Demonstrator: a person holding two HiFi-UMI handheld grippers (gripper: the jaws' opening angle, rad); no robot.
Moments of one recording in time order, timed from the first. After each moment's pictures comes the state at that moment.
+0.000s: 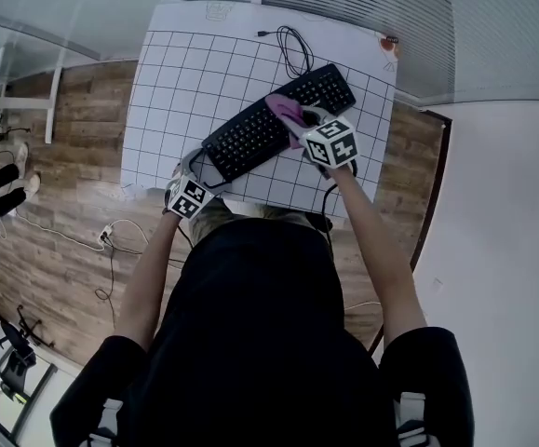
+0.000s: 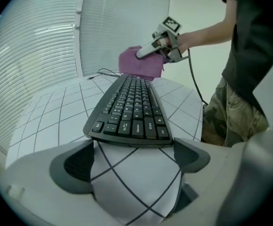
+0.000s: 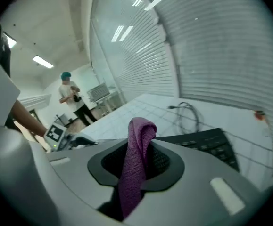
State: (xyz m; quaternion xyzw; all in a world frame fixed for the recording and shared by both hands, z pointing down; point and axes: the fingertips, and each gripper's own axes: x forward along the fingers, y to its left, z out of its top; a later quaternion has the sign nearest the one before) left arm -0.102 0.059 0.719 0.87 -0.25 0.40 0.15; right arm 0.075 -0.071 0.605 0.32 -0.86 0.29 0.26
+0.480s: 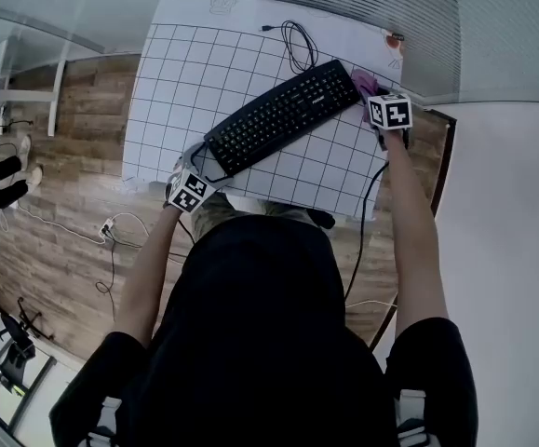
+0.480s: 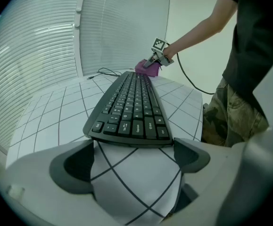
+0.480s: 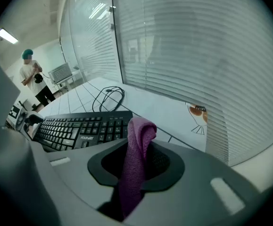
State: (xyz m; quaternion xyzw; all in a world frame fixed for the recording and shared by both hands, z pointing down) left arm -0.103 0.059 0.719 0.87 -0.25 0.41 0.15; right arm 0.295 -0.147 0.651 0.48 -0.74 0.26 0.39
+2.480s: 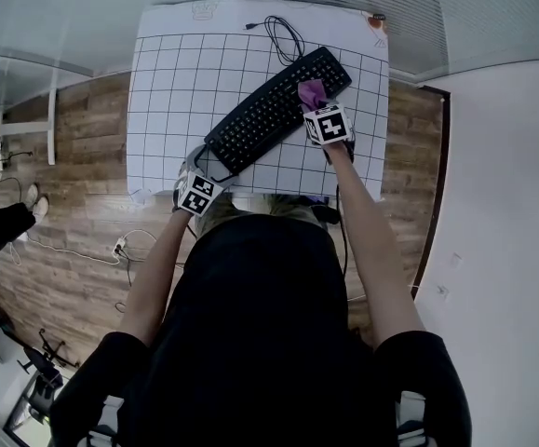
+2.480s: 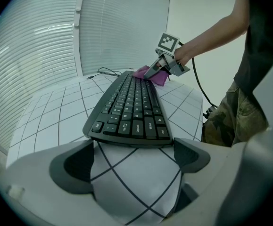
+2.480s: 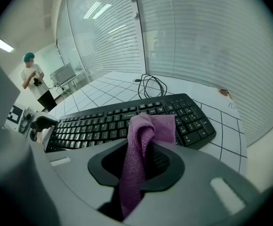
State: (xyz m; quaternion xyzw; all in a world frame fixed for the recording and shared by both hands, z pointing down) left arm -0.102 0.058 0.717 0.86 -0.25 0.41 0.16; right arm 0.148 -0.063 0.683 0.48 -0.73 0.31 0.38
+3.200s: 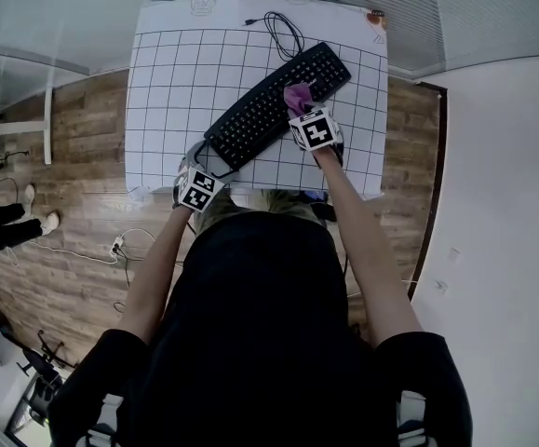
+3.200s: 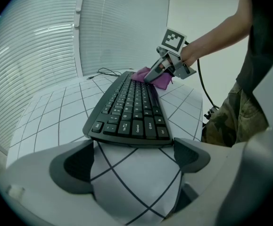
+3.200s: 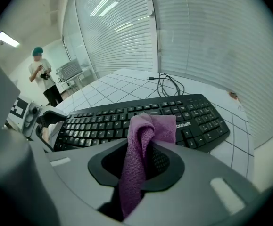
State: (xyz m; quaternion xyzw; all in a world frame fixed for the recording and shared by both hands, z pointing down) left arm -0.102 0.059 0.718 0.86 -0.25 0.41 0.16; right arm 0.103 -0.042 0.683 0.45 -0.75 0.30 0.39
